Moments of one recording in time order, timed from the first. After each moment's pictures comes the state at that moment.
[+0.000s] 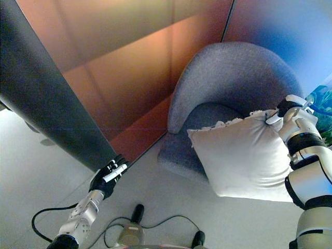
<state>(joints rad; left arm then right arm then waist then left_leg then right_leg) -0.04 0.38 -0.18 0.61 -0.76 -0.16 -0.08 -1.00 -0.86 0.62 1.05 -0.23 0.40 0.12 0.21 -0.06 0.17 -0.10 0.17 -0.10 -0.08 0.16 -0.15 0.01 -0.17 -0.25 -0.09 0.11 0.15</state>
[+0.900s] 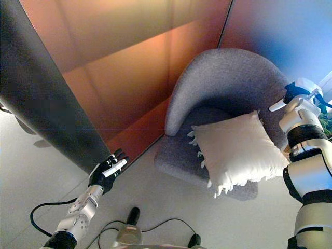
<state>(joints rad) -0.03 0.40 -0.18 0.55 -0.76 -0.14 -0.08 -1.06 -0.85 0.54 1.07 -0.30 0.40 0.05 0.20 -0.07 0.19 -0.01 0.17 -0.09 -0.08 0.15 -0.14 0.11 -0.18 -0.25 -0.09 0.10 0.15</state>
